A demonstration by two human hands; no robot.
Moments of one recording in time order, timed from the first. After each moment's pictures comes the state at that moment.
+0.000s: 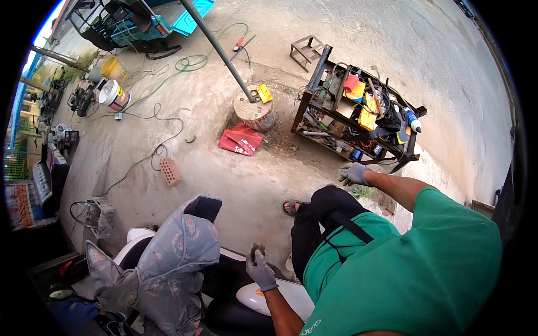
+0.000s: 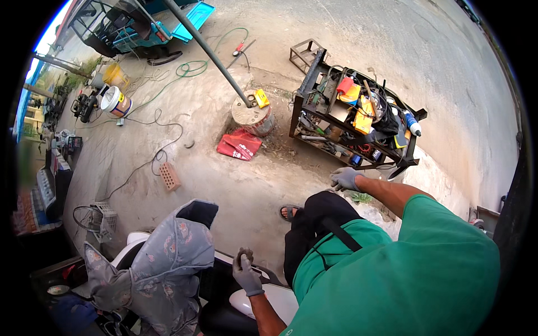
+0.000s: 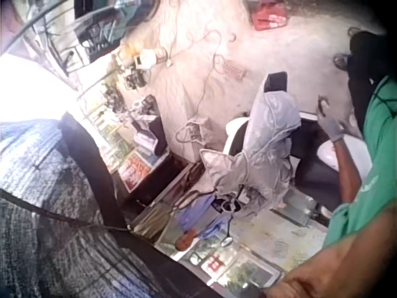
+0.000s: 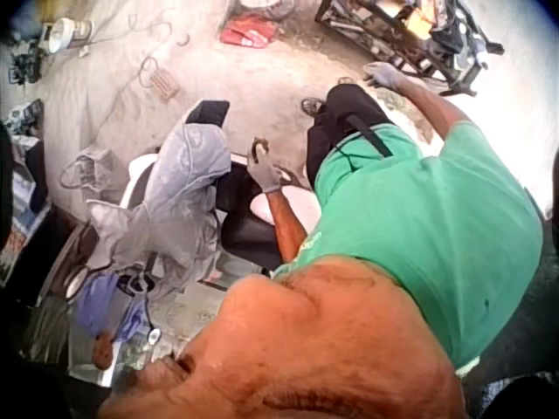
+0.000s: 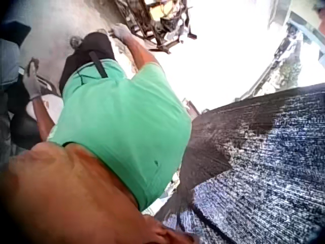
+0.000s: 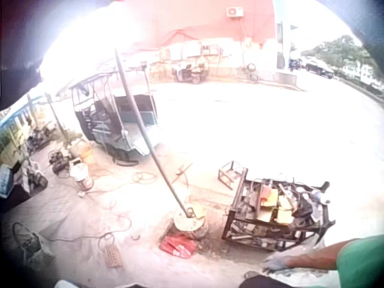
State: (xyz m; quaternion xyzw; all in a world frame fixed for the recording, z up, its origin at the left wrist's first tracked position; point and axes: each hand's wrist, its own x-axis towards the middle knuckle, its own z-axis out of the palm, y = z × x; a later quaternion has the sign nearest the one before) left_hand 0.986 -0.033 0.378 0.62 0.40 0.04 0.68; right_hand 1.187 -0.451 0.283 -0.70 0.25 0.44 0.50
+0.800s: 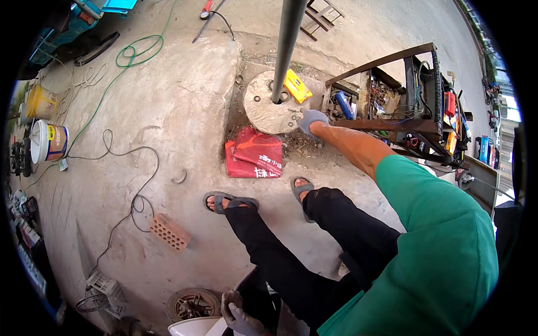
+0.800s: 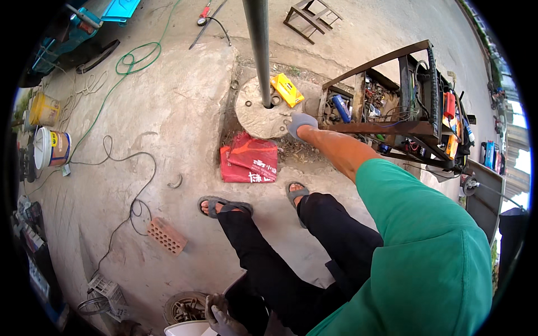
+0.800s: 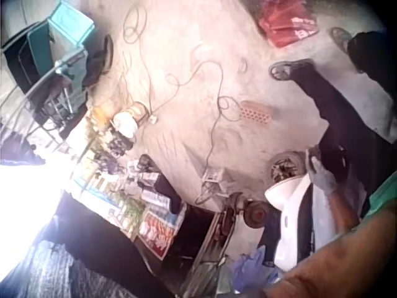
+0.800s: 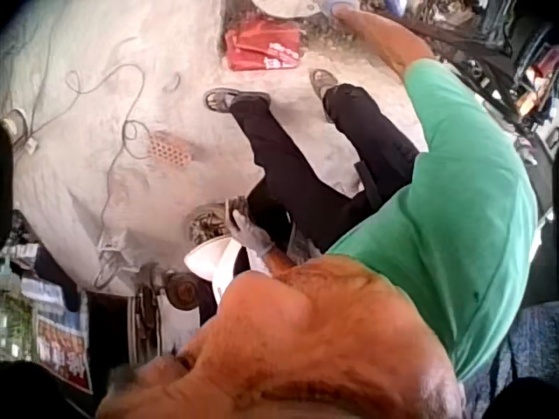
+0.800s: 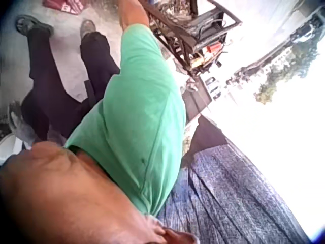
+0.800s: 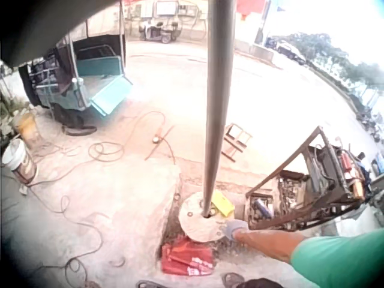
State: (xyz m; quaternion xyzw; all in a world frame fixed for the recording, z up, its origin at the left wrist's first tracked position) left_hand 1.414 0.283 0.225 0.70 0.47 -0.11 0.53; right_hand 1.688 -0.173 -0.115 -0.91 0.24 0.34 0.08
